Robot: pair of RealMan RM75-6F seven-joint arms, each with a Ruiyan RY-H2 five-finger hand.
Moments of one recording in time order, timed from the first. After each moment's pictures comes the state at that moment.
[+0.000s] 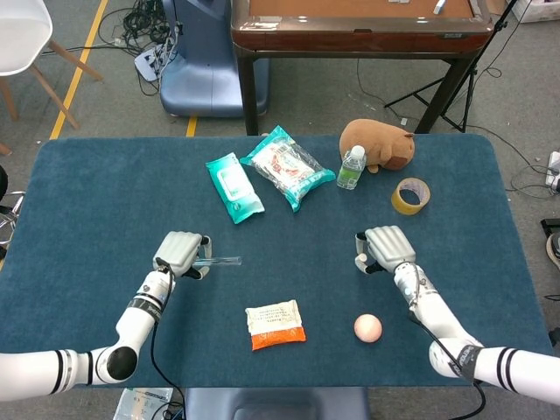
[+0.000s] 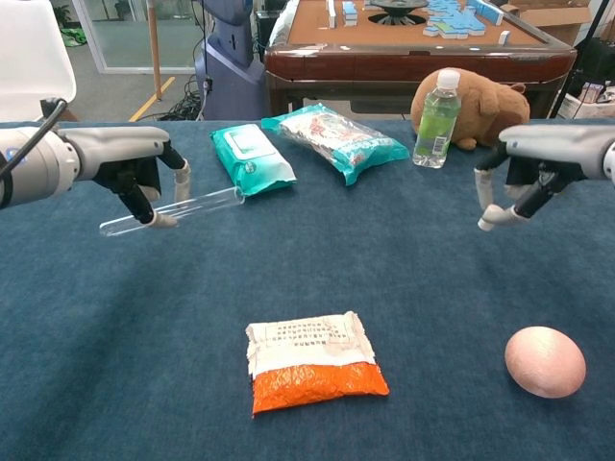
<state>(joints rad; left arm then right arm) -0.88 -1.41 -0.19 -1.71 0.62 0.99 0.56 0.73 -1.29 0.17 -1.66 -0.84 0.85 -0.41</state>
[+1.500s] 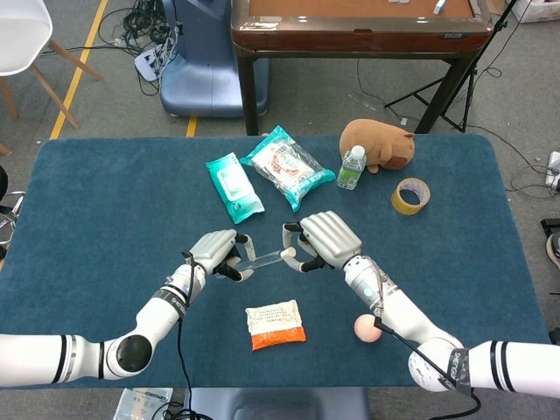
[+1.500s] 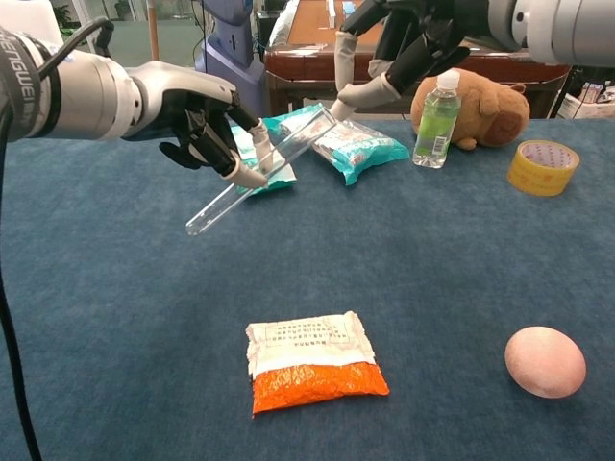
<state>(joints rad) -1.08 -1.31 -0.30 -1.91 0.33 0.89 0.34 0.90 -1.21 0.29 -1.97 -0.90 0.92 -0.25</state>
